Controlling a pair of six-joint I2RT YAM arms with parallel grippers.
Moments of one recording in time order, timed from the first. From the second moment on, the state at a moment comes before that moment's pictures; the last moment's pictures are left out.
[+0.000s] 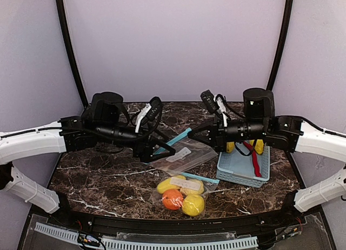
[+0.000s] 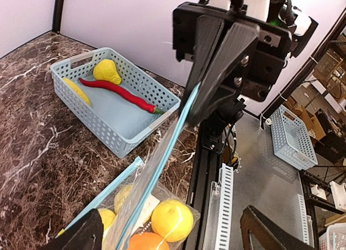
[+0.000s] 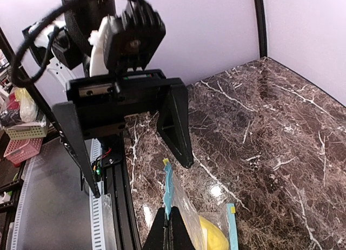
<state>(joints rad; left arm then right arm) -0.96 1.28 1.06 -0.18 0.50 -0.22 0.95 1.18 1.01 -0.14 -0.45 0.15</state>
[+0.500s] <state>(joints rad) -0.80 1.02 0.76 -0.03 0.43 -0.36 0.89 0.97 0.87 0.03 -0.37 0.26</state>
